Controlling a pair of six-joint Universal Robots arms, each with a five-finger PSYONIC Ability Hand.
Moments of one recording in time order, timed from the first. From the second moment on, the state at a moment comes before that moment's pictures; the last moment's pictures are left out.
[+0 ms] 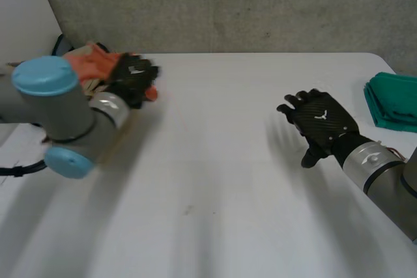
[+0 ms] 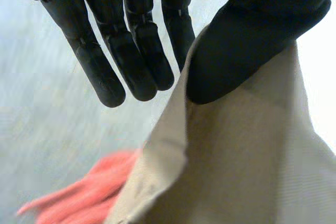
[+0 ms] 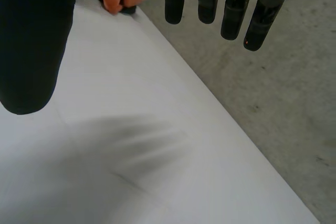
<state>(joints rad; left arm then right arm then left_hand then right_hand) 4.31 -2.18 -1.25 3.42 -1.39 3.67 1.78 -1.30 1.82 -0.34 1.14 2.58 1.15 1.19 1.19 1.20 0.98 0.20 0.22 0.22 0.24 0.07</state>
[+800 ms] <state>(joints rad) 3.94 -2.13 -1.24 3.45 -1.50 3.38 1.73 -1.31 1.78 -0.31 1.25 2.60 0.19 0.21 0.21 0.21 0.05 0.20 0.22 0.22 0.24 0.07</state>
